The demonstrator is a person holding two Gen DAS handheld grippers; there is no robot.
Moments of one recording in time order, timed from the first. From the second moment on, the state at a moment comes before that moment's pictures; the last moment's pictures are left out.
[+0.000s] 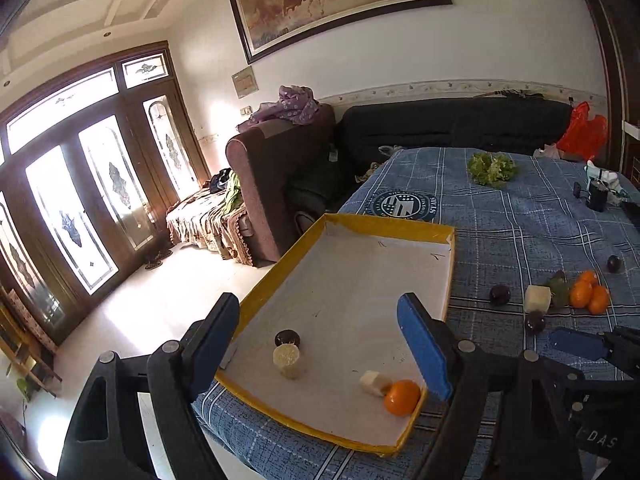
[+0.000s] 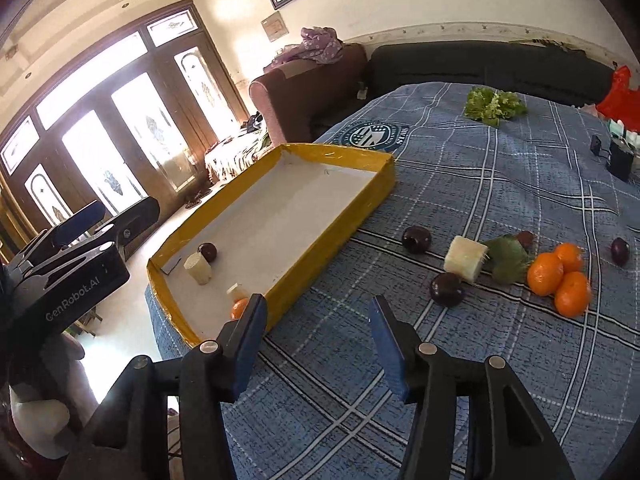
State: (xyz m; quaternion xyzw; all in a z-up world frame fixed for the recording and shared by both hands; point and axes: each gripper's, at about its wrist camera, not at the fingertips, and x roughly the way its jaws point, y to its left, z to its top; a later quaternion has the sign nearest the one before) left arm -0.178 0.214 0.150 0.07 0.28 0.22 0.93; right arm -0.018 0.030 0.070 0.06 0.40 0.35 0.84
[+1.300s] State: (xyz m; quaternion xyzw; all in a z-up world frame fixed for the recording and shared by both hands) left arm -0.072 0.142 0.047 -0.02 0.42 -0.09 0.90; right arm 0.076 -0.102 0.011 0.08 0.46 0.19 0.87
